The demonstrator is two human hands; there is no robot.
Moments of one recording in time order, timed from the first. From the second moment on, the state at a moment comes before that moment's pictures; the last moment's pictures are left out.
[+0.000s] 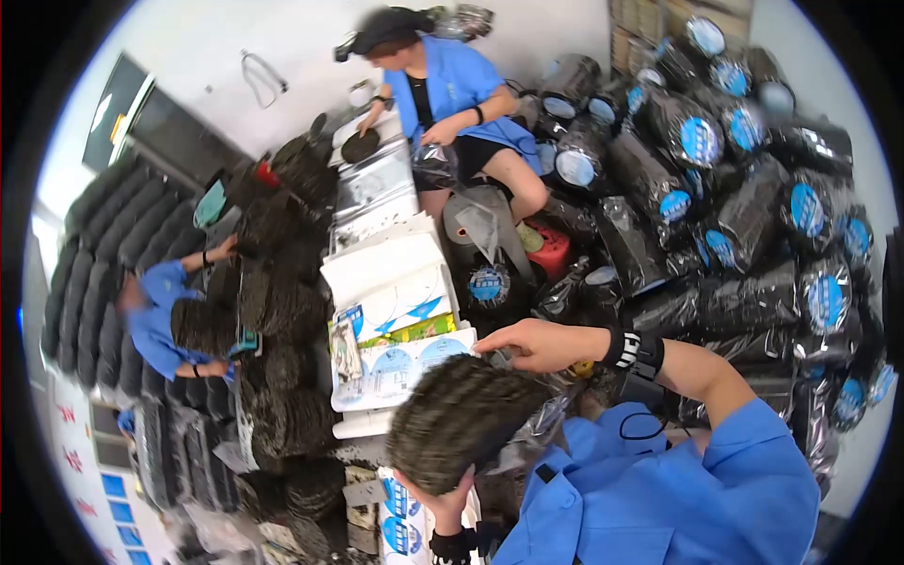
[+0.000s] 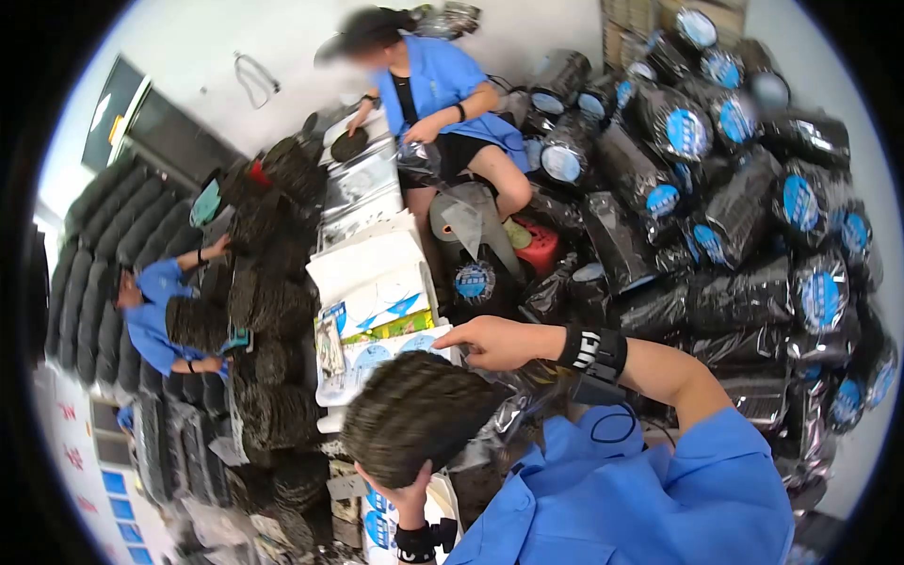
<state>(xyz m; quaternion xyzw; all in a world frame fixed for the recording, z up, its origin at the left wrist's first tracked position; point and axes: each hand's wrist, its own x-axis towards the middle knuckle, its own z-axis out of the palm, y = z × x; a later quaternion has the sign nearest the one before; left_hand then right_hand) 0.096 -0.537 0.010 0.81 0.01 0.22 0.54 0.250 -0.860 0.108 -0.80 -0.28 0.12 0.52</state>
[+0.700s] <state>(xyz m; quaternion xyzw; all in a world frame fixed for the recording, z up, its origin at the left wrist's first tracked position) 0.240 -0.739 -0.093 0.93 -0.18 -0.31 0.00 0.152 -0.837 0.066 -0.69 -0.28 0.01 0.67</state>
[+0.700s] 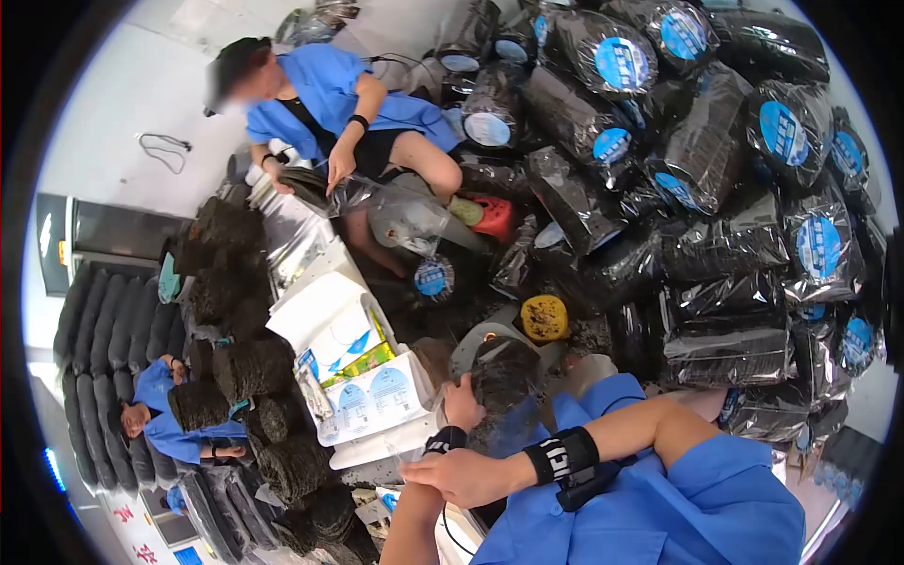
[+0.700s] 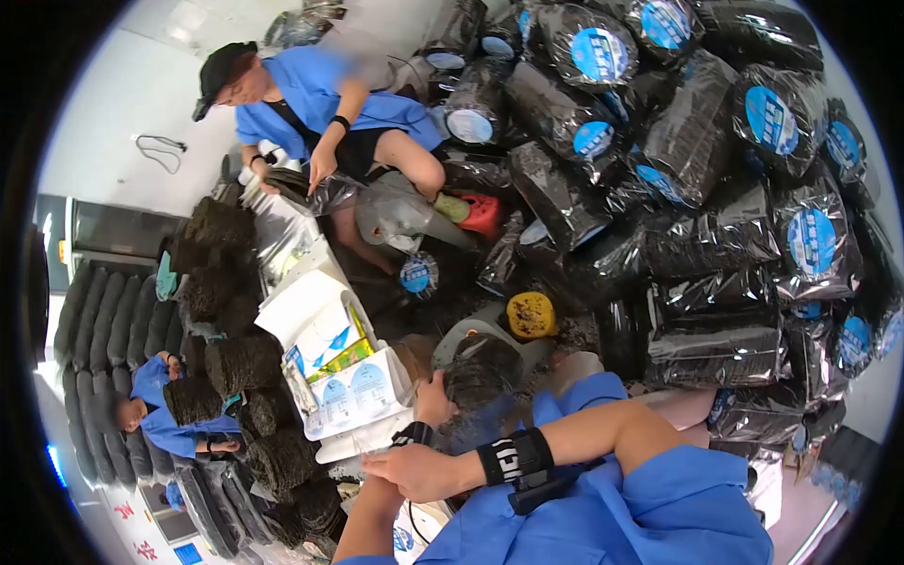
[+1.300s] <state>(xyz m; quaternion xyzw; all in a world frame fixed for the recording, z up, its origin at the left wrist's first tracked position) 0.203 -0.695 -0.197 0.84 -0.12 -0.52 0.08 0.165 -0.856 0.073 -0.60 -0.25 0.13 0.75</state>
